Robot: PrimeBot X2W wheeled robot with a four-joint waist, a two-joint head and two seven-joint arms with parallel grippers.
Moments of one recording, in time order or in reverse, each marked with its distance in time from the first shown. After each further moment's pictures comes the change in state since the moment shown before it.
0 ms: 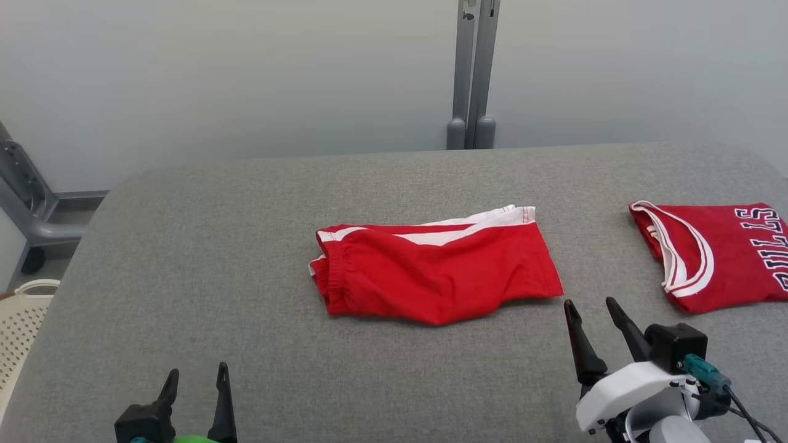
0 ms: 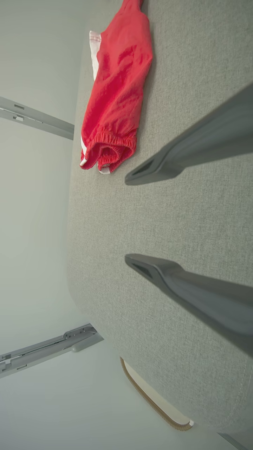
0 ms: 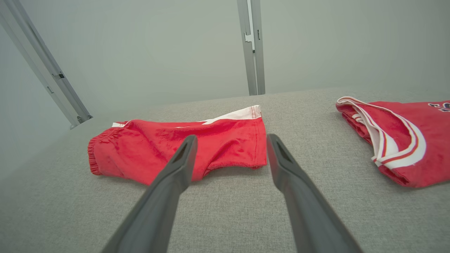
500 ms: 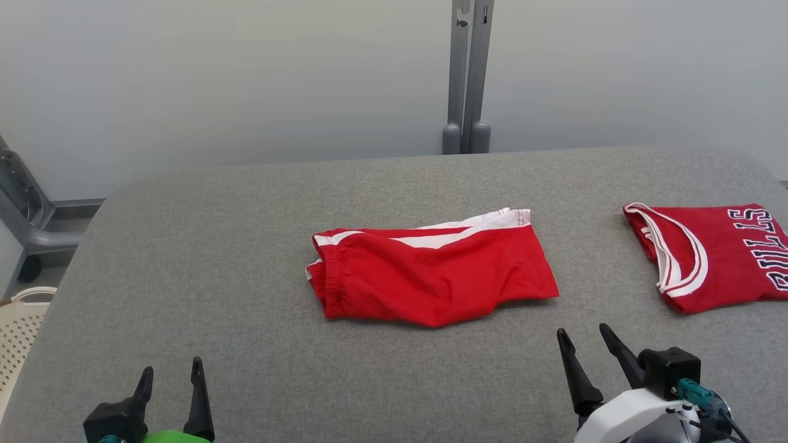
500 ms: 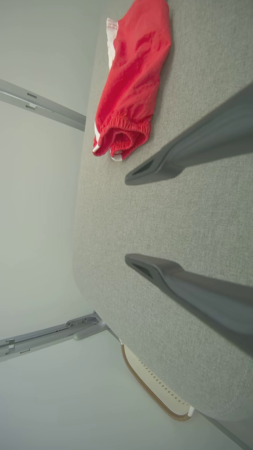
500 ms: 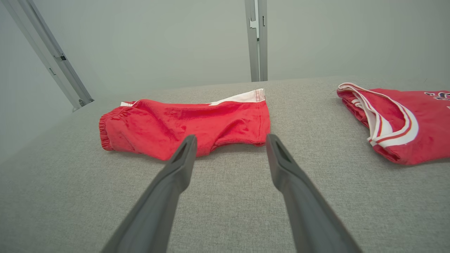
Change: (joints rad) left arm 0.002 0.022 0.052 0.006 -0.044 -0.003 -0.009; right arm 0.132 0.013 0.012 -0.163 -0.047 0.000 0.098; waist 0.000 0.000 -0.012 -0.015
